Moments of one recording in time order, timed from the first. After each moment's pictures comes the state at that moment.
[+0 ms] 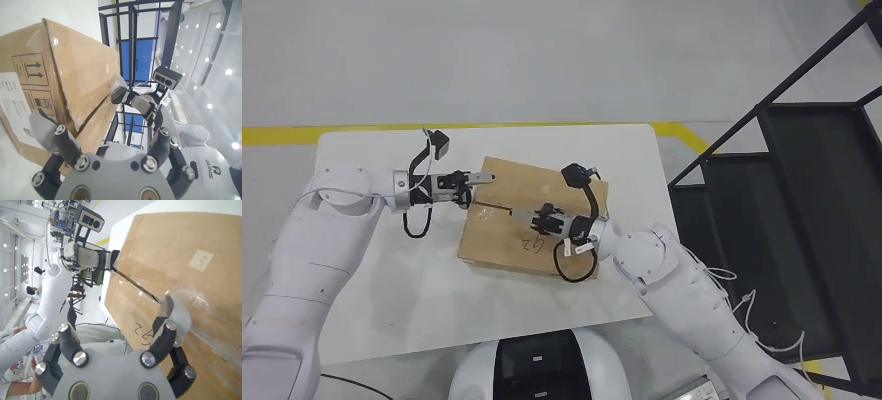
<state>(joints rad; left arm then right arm) 0.70 -1.07 -0.98 -1.04 -0.35 -0.21 -1.26 -1.24 -1.21 1.04 -1.76 -0.19 0.03 0.59</state>
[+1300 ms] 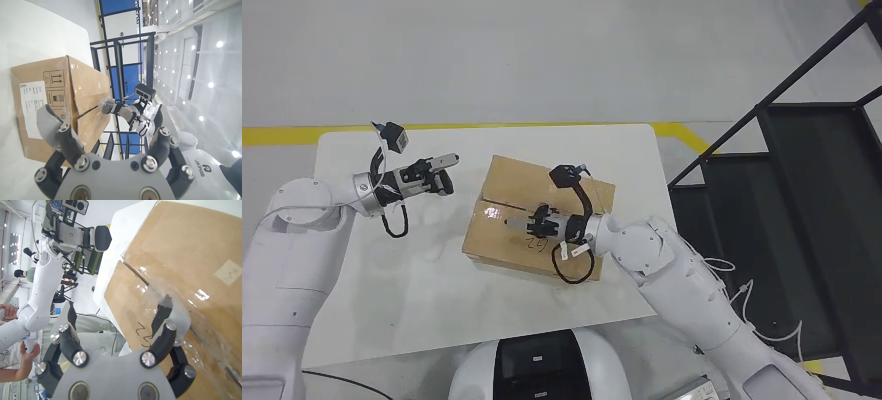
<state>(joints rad) 0.87 -1.00 -1.22 -1.19 -0.39 -0.22 -1.14 -1.16 -1.22 0.99 -1.69 -0.26 -0.02 0.67</state>
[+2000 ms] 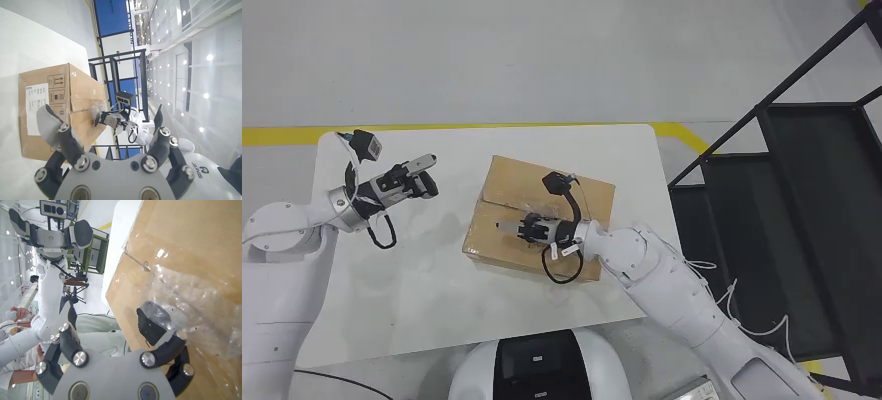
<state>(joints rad) 1.05 -0.97 -1.38 -1.38 -0.40 -0.19 -1.05 -1.15 -1.24 0.94 -1.57 -0.16 -0.07 0.59</state>
